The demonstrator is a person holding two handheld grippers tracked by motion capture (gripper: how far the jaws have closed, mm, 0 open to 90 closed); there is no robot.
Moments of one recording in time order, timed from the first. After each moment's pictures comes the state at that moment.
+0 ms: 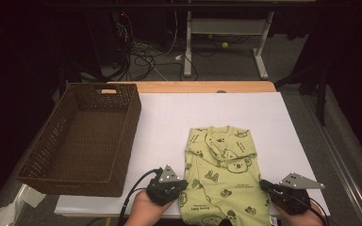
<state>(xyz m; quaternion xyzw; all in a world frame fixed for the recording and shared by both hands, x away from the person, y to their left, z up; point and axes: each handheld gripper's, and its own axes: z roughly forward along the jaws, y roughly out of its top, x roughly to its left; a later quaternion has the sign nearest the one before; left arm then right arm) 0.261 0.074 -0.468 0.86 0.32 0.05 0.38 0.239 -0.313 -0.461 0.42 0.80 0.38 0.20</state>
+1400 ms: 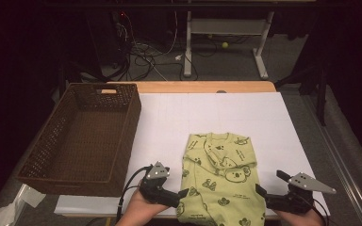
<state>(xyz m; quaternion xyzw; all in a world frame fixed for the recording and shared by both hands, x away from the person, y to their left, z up) 0.272 0.095 -0.467 0.83 0.34 0.05 0.44 0.240 -0.318 -0.460 0.45 0.74 0.45 0.22</state>
